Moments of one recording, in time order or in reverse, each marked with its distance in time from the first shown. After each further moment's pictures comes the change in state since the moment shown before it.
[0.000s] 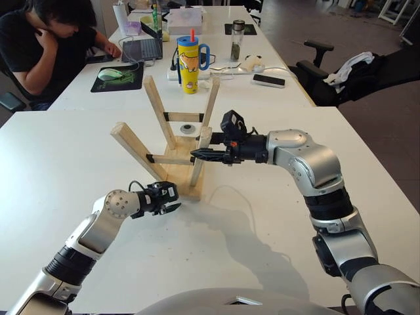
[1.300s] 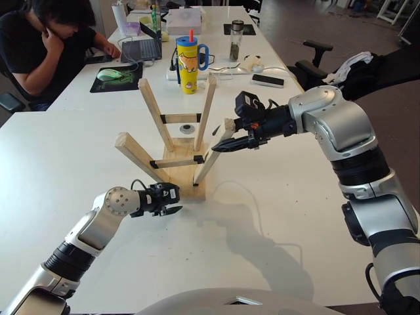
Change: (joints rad) left arm -0.033 0.021 -0.021 0.019 -0.008 -0.046 -0.074; right arm -0.328 -0.226 0.115 0.241 -0.032 0.012 0.377
